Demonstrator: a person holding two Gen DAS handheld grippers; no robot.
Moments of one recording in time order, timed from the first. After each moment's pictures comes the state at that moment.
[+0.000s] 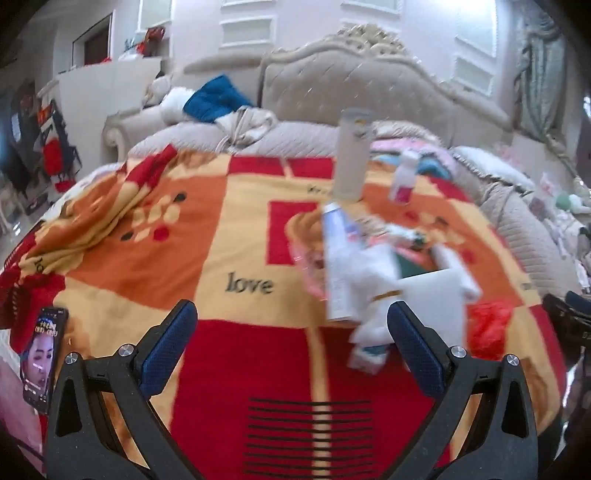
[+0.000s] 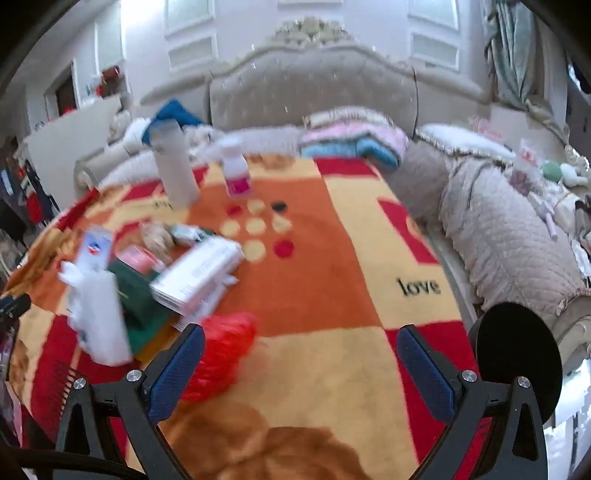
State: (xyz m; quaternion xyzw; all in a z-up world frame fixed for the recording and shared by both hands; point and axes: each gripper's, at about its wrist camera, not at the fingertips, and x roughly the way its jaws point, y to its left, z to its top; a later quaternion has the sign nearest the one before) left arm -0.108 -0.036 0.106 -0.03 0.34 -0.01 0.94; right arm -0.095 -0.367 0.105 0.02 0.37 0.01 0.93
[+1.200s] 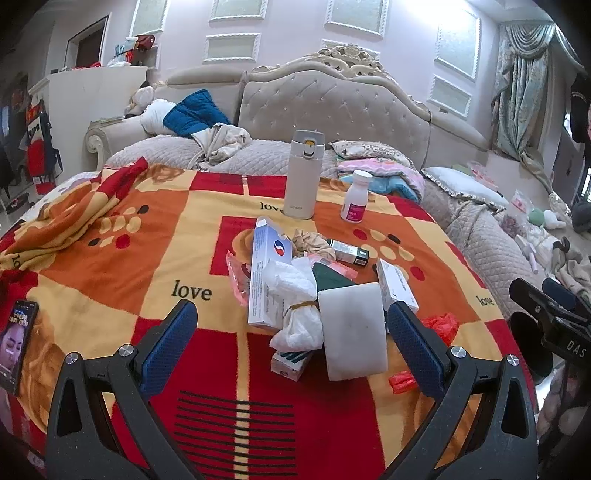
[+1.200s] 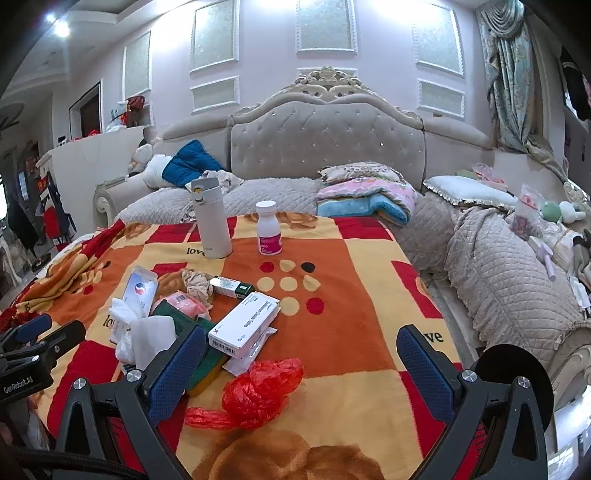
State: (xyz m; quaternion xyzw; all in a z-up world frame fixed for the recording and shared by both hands) left arm -0.125 -0.090 0.120 -0.06 0.31 -0.04 0.95; right arm -0.130 -0.343 0.143 0.00 0.28 0.03 0.96
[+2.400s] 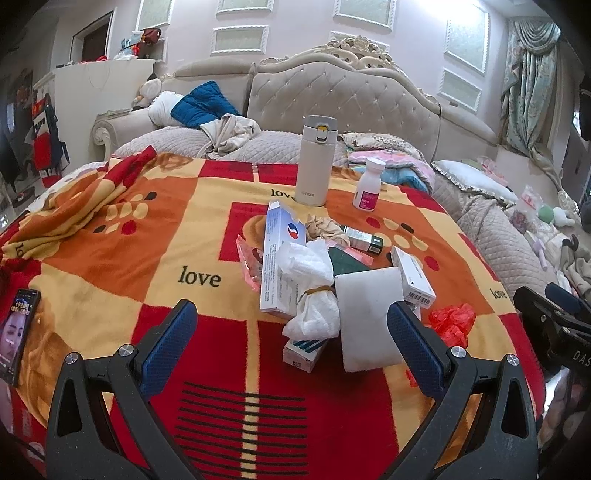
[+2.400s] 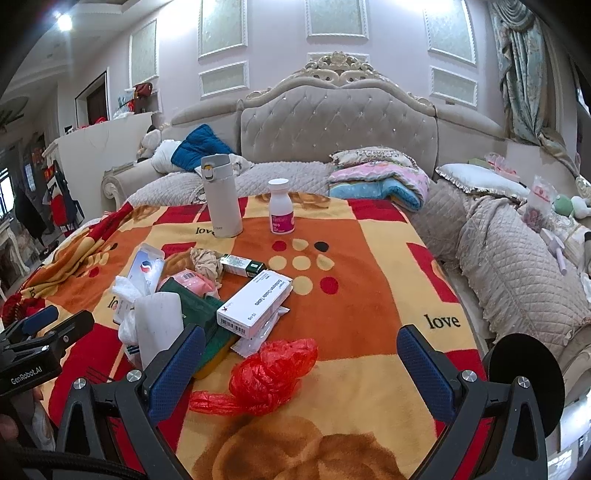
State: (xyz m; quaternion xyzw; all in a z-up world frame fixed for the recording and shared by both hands) left arm -0.121 -0.085 0.105 -0.07 0.32 -0.02 0.94; right arm -0.124 -0.335 0.126 0.00 0.31 0.05 0.95
